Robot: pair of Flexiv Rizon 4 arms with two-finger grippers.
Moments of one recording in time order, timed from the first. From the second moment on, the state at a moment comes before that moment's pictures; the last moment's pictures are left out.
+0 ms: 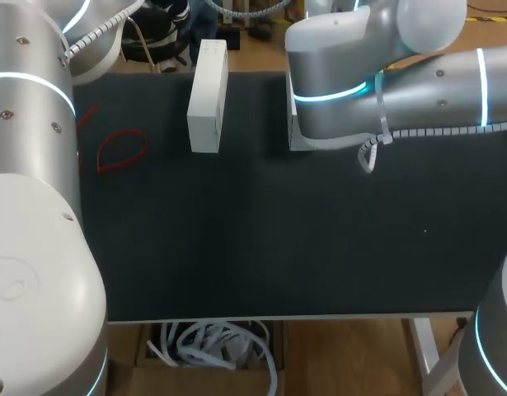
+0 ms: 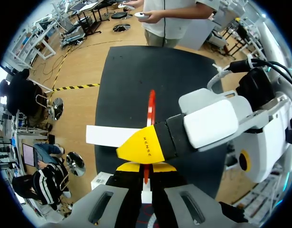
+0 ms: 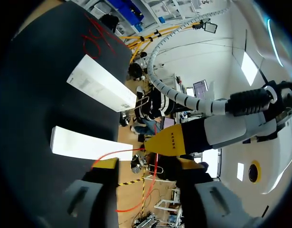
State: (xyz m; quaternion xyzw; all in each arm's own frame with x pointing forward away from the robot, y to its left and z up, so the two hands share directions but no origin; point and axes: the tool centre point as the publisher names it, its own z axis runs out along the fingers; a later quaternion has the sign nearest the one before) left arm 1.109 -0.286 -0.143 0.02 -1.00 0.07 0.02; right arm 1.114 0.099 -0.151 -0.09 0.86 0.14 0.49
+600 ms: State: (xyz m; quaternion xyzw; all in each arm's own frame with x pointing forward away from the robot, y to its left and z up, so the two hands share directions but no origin) left arm 1.109 -0.286 -0.143 0.02 -1.00 0.07 0.02; right arm 1.096 0.048 -0.161 -0.06 0.88 0.13 0.46
